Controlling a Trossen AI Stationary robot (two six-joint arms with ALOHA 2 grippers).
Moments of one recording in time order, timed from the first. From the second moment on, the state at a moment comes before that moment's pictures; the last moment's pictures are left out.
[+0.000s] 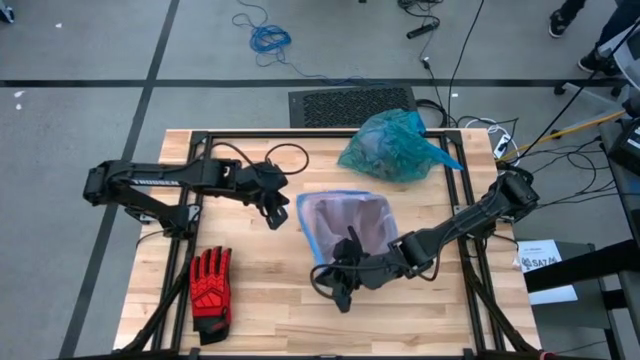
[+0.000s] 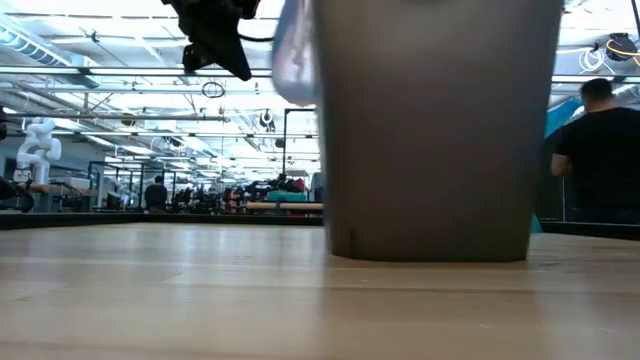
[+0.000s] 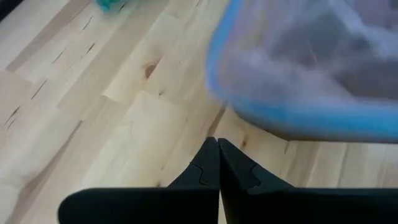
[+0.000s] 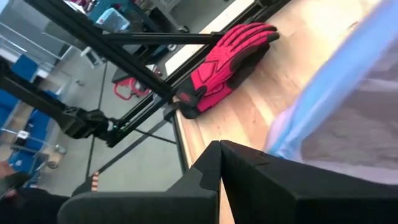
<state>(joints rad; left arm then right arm) 0.05 1.26 1.16 -0.78 -0.07 -0.44 0.48 1.68 1.33 -0.13 0.32 0.95</state>
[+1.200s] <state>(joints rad) -0.05 1.15 1.16 -0.33 0.15 -0.48 0.38 1.64 1.77 -1.07 0.27 0.85</state>
